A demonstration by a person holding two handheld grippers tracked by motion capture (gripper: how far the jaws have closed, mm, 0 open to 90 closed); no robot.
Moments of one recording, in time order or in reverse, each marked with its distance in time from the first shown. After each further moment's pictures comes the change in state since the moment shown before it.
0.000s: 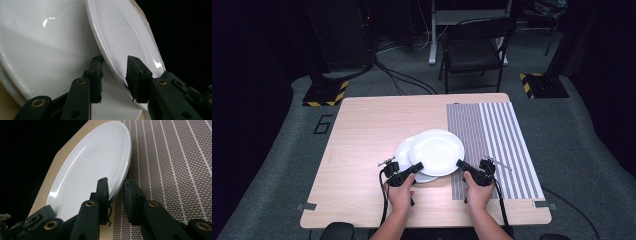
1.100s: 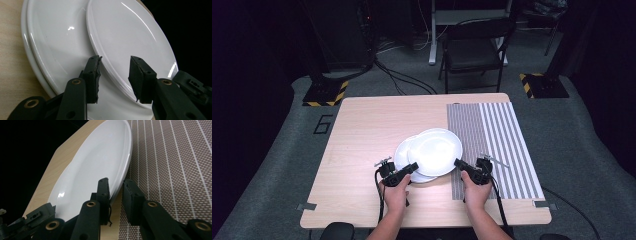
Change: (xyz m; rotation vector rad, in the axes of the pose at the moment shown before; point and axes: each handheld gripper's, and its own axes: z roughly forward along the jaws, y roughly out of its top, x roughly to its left) left arm 0.008 0.006 -0.010 -0.009 0.056 0.048; right arm 0.011 0.001 0.002 0.009 -0.007 -0.074
